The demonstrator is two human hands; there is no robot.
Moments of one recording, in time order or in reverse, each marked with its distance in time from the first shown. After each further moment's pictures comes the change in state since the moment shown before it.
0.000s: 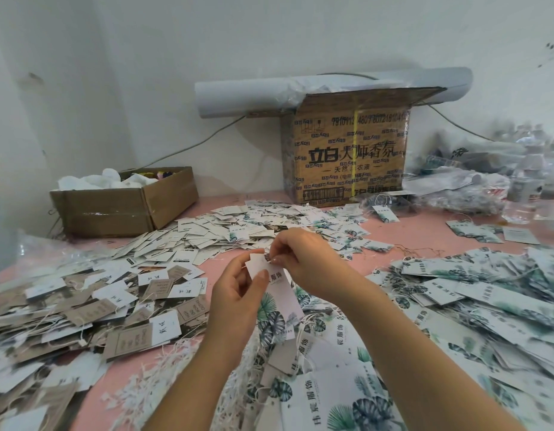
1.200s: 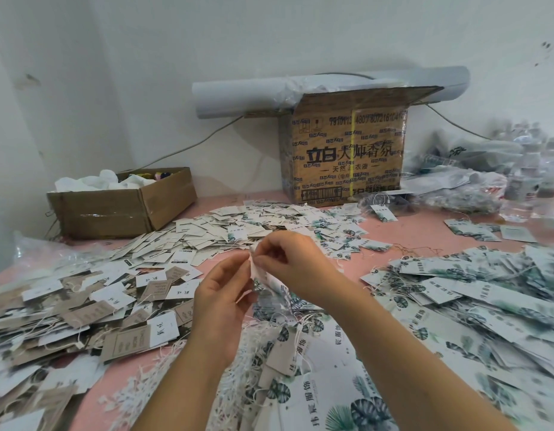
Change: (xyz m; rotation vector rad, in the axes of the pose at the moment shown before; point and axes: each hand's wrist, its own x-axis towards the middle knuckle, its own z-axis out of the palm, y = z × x) left_hand 0.003 0.008 -0.006 -0.397 0.088 -0.209; right_hand -0.002 -0.005 0.011 0.194 0.054 -0.042
